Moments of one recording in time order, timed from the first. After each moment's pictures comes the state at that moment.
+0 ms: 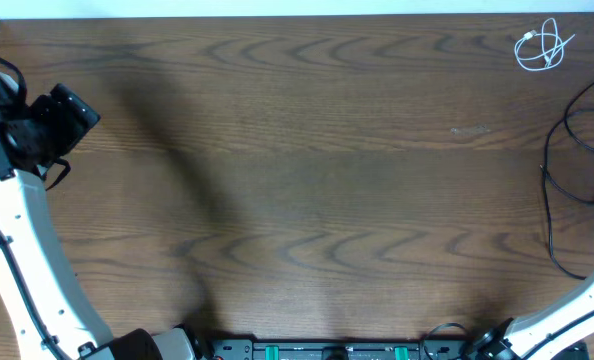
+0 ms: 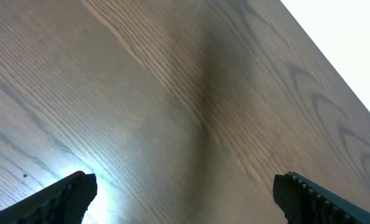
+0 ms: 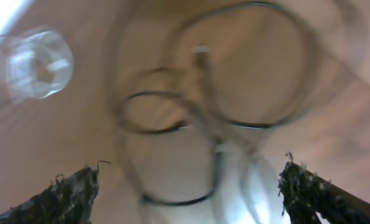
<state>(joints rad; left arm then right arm) 0.47 1.46 1.67 -1.17 0.10 -0.38 -0.76 2.15 2.37 -1.31 -0.15 0.07</state>
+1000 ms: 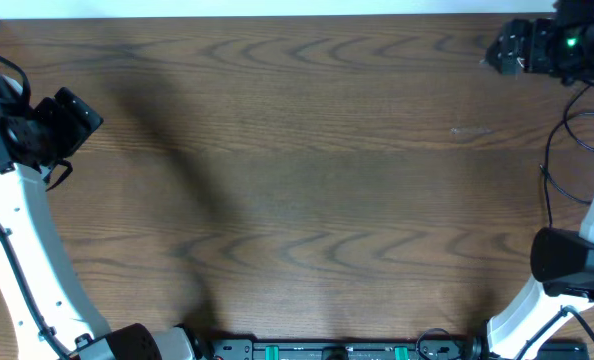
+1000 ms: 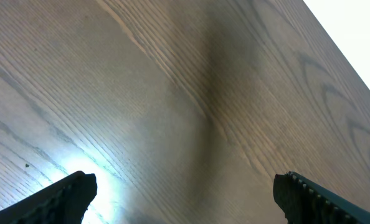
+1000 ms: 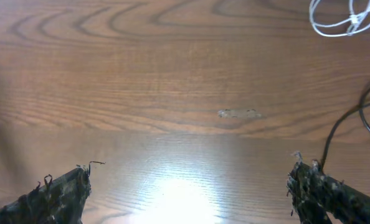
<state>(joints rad) 0.47 1.48 1.67 -1.20 0.10 -0.38 -0.13 1.94 2.41 -1.56 -0.27 -0.05</state>
